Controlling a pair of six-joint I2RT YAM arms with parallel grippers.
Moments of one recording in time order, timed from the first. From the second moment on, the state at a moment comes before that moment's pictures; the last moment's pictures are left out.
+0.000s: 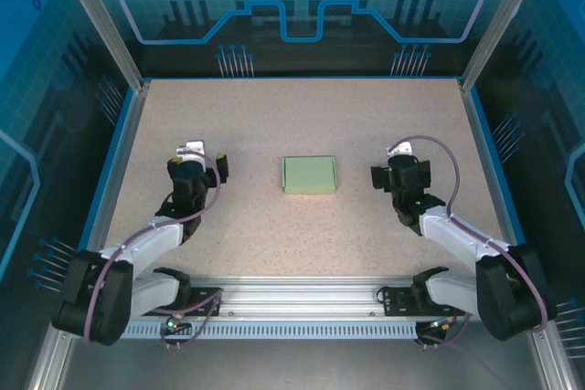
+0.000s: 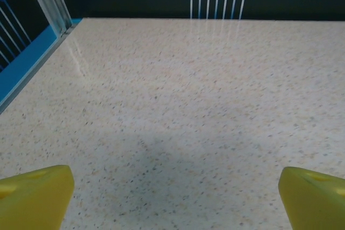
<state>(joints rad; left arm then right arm) -0.19 1.16 0.37 0.41 -0.36 -0.12 0.30 1.18 0.49 0.08 0.46 0.01</state>
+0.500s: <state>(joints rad) -0.05 1.47 0.35 0.75 -0.11 -0.08 0.23 1.36 0.46 0.41 0.33 -0.05</state>
